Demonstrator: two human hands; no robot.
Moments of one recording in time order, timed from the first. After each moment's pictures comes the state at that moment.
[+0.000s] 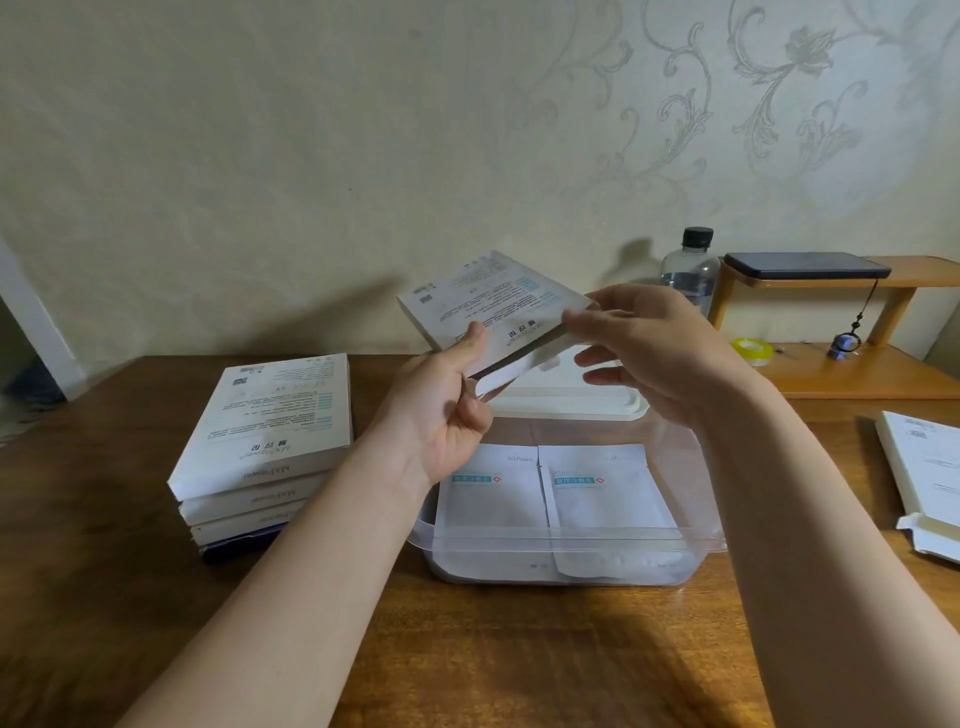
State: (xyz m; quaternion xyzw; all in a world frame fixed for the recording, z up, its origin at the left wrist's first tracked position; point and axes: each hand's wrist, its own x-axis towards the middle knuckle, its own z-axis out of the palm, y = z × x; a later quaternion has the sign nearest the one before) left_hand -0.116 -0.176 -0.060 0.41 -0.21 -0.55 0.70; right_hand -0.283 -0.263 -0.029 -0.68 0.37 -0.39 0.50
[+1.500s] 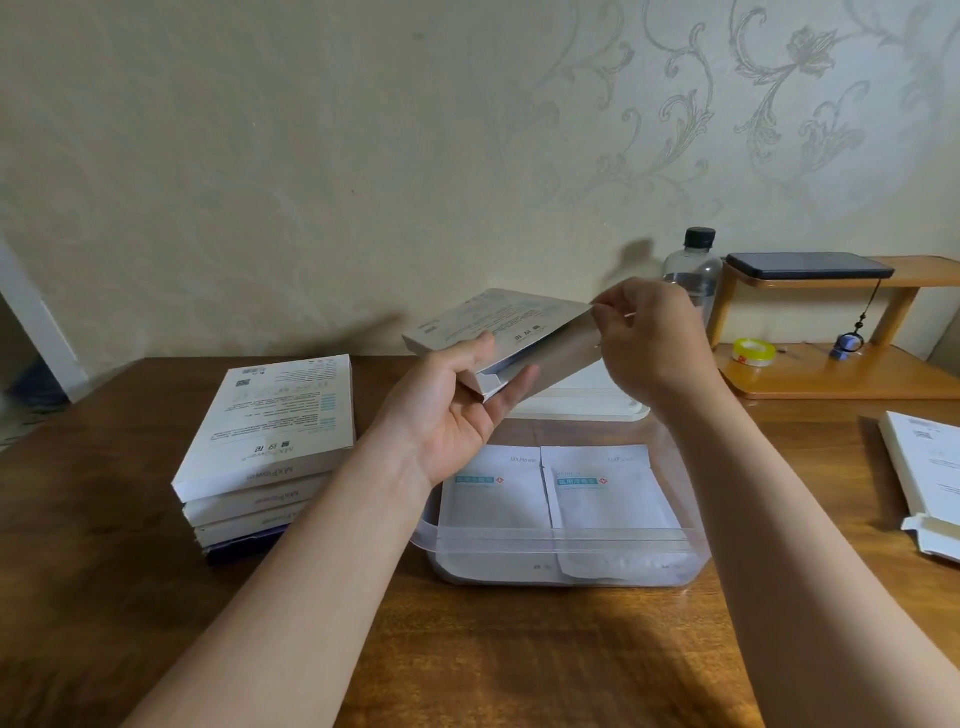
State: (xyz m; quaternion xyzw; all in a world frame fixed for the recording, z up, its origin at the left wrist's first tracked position) left_hand -0.113 -0.177 -0.063 0.30 -0.19 -0.59 0.73; right_hand -0.269 -0.269 -0.038 -0.73 0.46 -0.47 0.18
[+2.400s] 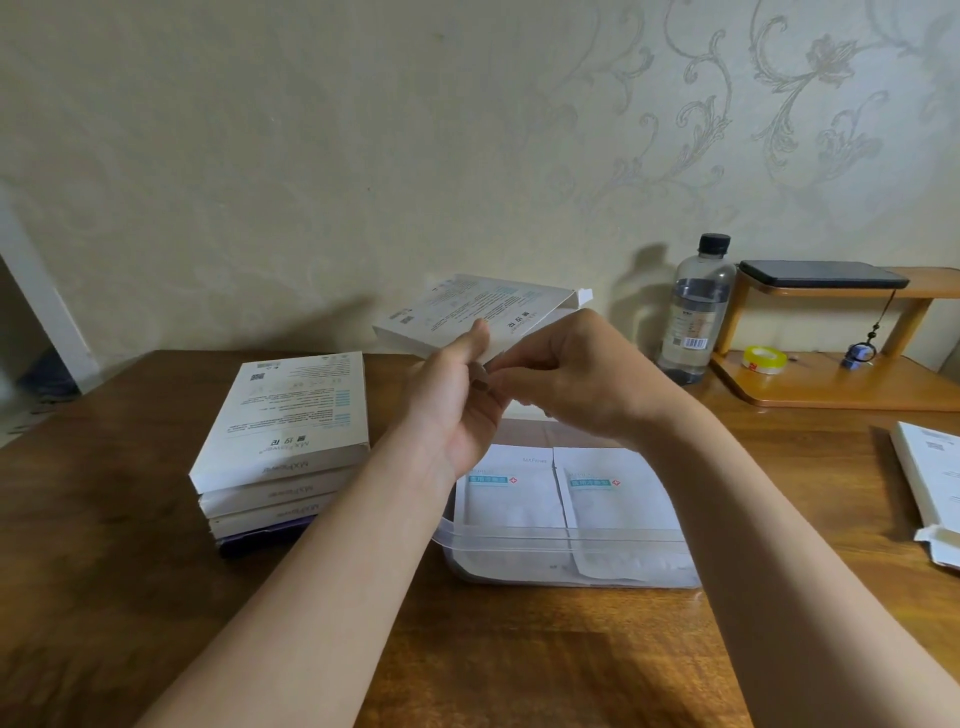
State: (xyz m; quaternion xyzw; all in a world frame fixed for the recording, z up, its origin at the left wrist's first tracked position) left_hand -0.112 -0.180 -0.063 0.30 -0.22 -0.52 0.77; right_hand -0.240 -0.221 -0.033 -0.87 0.24 -0.30 0.30
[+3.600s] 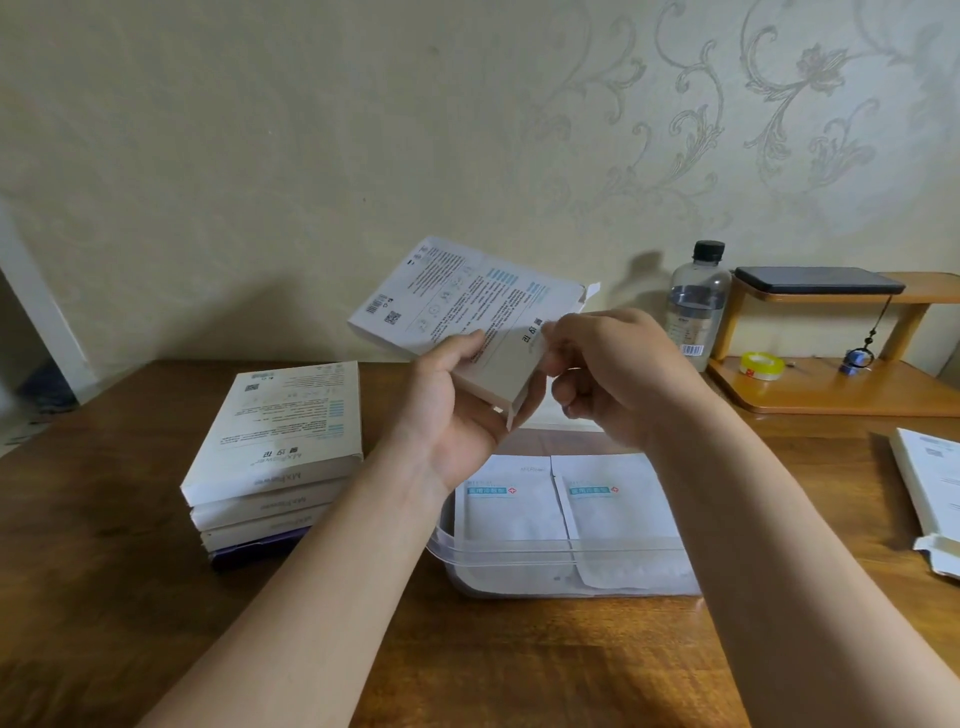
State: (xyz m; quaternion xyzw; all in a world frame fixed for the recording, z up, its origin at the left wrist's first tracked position) left_hand -0.117 -0.171 -0.057 0.28 -0.24 -0.58 0.73; right_hand -0.247 -0.223 -0.018 -0.60 0.37 -0.39 0.59
